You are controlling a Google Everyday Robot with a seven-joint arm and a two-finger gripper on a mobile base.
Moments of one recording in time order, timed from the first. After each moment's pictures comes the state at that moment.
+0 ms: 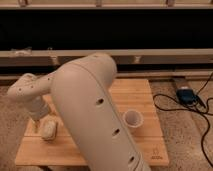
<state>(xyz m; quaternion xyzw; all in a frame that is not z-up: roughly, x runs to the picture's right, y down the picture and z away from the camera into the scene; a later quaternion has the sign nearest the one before) -0.315 0.186 0.768 -0.35 0.18 0.36 0.85</state>
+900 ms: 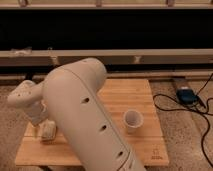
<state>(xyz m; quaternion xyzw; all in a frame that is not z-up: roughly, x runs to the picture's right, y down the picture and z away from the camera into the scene) -0.325 0.217 0.792 -0.35 0.20 0.34 0.85</state>
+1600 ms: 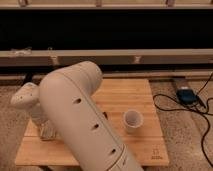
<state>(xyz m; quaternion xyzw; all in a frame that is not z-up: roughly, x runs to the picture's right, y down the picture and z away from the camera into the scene) -0.323 0.223 0.820 -0.35 0.21 0.34 0.85</state>
